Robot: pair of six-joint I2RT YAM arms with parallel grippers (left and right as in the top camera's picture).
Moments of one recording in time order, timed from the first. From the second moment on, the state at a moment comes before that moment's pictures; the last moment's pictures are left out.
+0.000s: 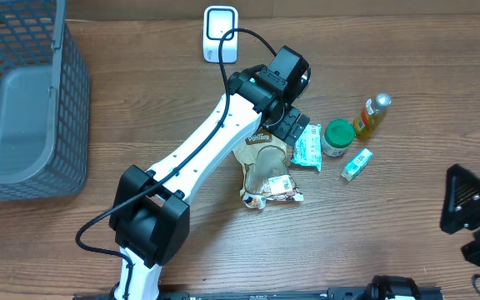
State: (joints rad) left arm -0.67 2.05 1.87 -0.99 0.00 -0.05; right arm -0.08 0.84 1.90 -1.53 -0.02 0.51
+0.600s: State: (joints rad) left arm -0.67 2.05 1.87 -0.99 0.00 -0.05; right arm -0.08 0.69 1.63 -1.53 -0.02 0.51
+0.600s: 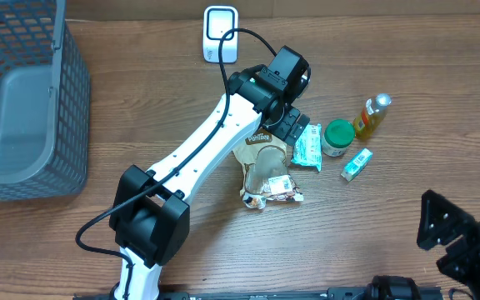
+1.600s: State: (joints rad) left arm -0.67 2.05 1.87 -0.99 0.00 -0.05; right arm 0.09 0.19 0.58 -0.06 -0.03 0.38
